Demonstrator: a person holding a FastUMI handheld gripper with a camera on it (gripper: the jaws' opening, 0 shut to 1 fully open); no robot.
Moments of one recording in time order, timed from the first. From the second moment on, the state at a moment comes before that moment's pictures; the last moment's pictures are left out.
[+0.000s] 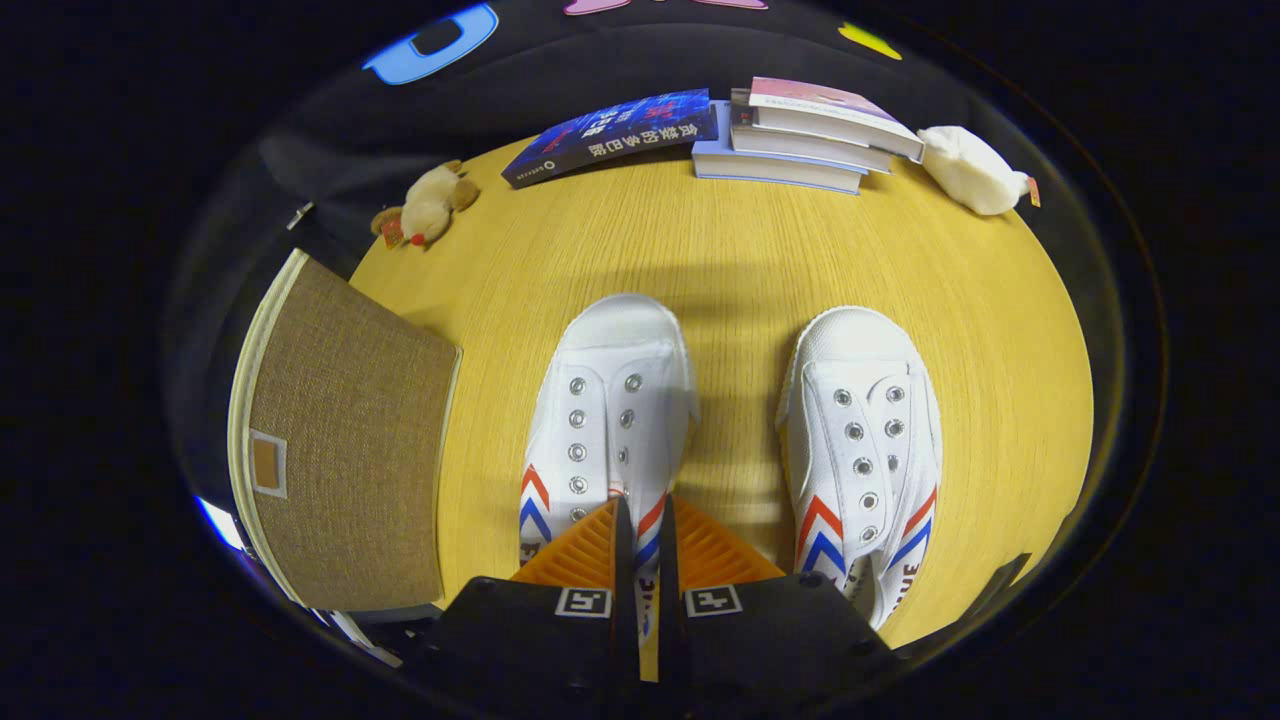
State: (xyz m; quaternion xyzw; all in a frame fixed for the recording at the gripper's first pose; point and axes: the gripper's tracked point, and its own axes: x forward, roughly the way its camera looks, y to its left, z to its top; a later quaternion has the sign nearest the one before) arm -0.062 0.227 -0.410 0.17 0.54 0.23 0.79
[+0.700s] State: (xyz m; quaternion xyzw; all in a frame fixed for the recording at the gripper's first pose) arm -0.047 0.217 -0.247 0.24 0.49 0.23 0.81
